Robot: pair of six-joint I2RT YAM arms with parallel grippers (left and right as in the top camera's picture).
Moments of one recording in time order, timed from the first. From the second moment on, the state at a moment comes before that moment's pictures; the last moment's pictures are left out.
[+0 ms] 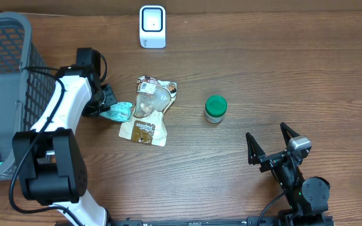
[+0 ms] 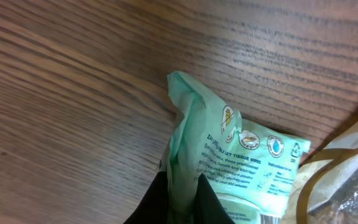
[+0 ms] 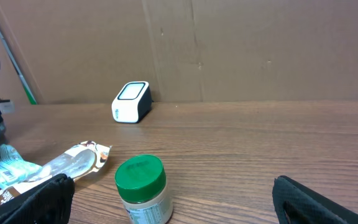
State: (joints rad) left arm 0.03 1.87 1.34 -0.91 -0.08 -0.39; right arm 0.12 0.01 0.02 -0.02 -0.20 0.15
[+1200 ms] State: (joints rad) left arm -0.14 1.88 1.34 -0.96 0.04 -0.47; right arm 0.12 0.01 0.02 -0.02 -0.20 0.15
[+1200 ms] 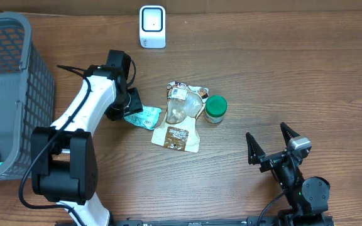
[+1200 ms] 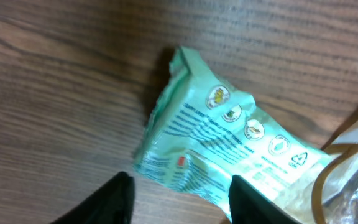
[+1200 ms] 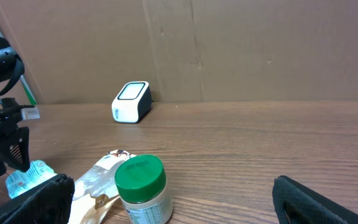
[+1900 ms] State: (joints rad) left arm -0.14 1.57 1.77 -1.24 -0.02 -0.39; right arm 0.12 0.01 0.02 -0.02 -0.20 0.15
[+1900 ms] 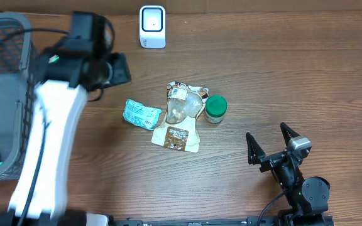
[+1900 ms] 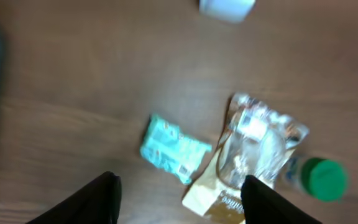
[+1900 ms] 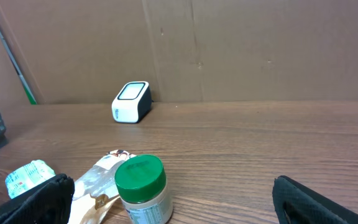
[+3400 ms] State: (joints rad) left arm 0.76 1.82 1.49 -1.03 -0.32 -0.33; right arm 0.12 0.01 0.02 -0.02 -0.20 0.15
